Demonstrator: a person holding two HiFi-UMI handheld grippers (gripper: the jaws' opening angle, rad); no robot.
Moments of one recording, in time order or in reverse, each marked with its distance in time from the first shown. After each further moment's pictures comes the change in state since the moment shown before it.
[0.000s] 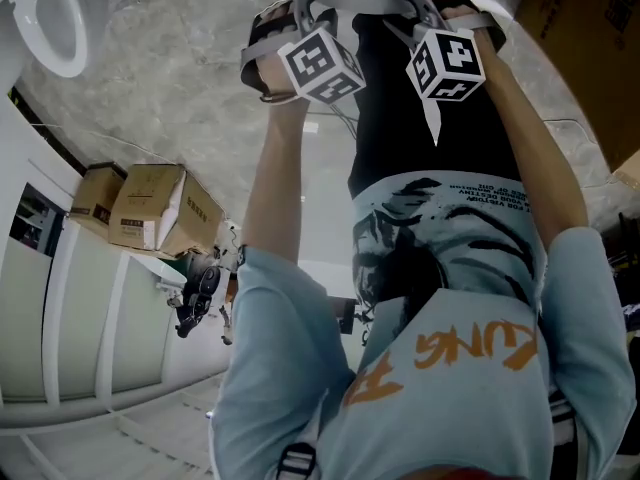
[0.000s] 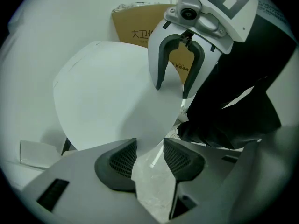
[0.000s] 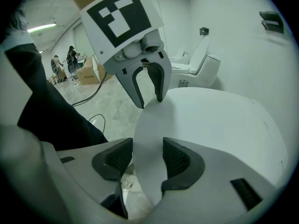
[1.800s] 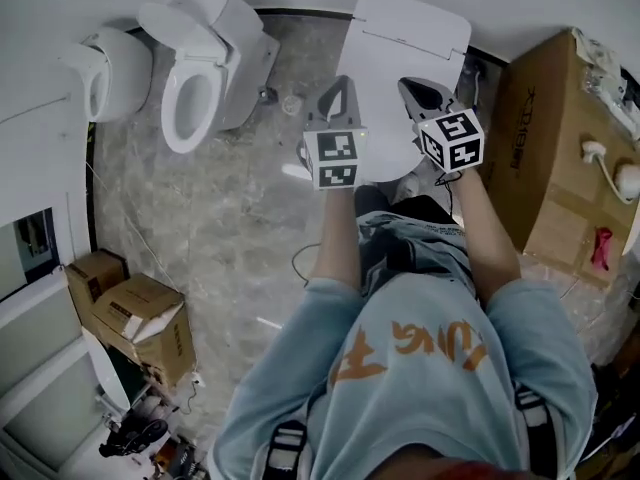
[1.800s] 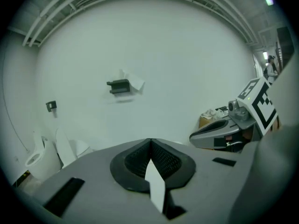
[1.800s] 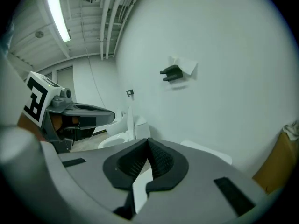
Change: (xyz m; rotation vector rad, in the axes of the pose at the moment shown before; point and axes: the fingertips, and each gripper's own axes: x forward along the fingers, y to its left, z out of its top) left arm -0.473 0.221 0.125 -0.778 -0.848 0.611; right arm -0.376 -0.221 0.237 0.634 -0.589 -0.494
